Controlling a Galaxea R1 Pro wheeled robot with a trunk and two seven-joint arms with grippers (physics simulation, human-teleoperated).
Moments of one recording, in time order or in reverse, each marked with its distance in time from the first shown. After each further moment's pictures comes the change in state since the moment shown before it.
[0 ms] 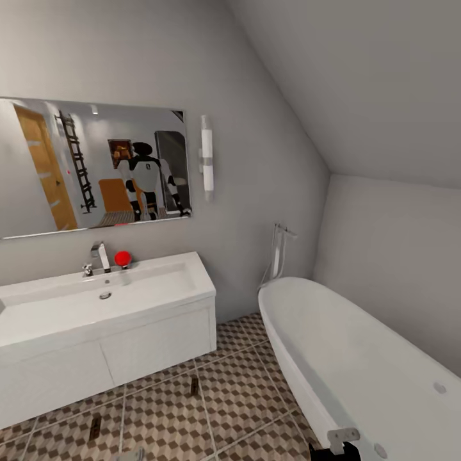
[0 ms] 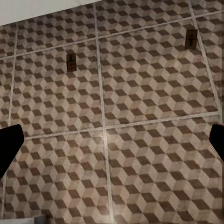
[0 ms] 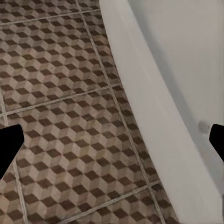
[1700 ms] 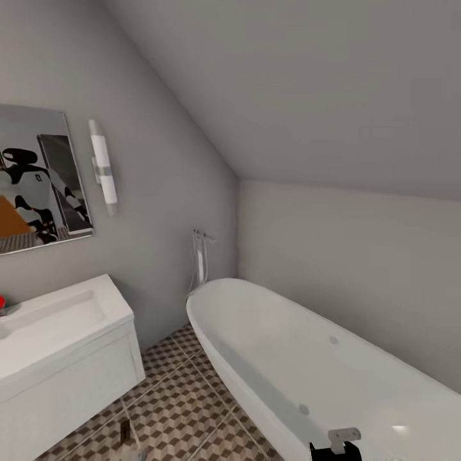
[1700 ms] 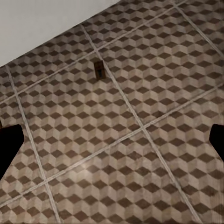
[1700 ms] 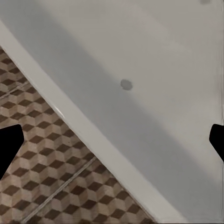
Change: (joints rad) left arm 0.002 -0.012 0.000 0.000 0.001 -0.002 -0.001; right arm 0.000 -0.001 0.000 0.000 -0.003 -0.002 -0.008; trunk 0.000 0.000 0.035
